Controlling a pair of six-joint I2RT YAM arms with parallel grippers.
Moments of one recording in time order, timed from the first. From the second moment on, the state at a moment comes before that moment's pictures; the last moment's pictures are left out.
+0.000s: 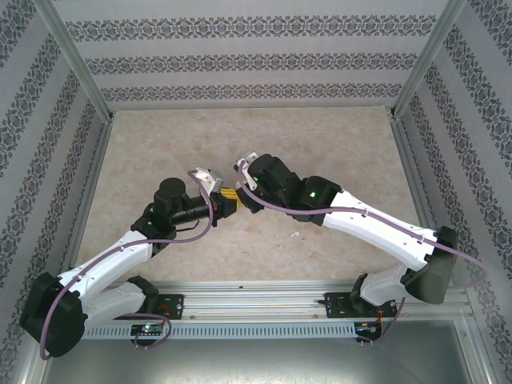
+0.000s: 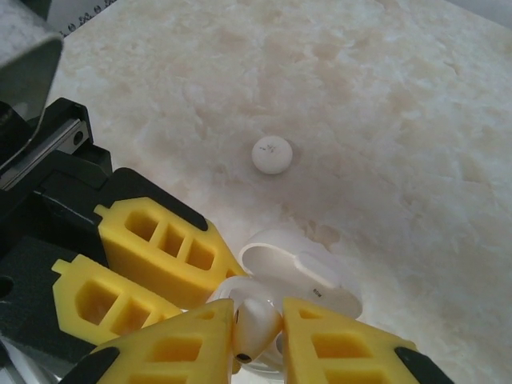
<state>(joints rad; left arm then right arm) -0.52 1.03 0.58 0.23 0.57 -0.22 0.99 1.41 1.38 -0.69 0.15 0.24</state>
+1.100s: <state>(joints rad) -0.52 1.03 0.58 0.26 0.55 -0.21 0.98 1.39 1.48 -0.78 0.08 0.35</state>
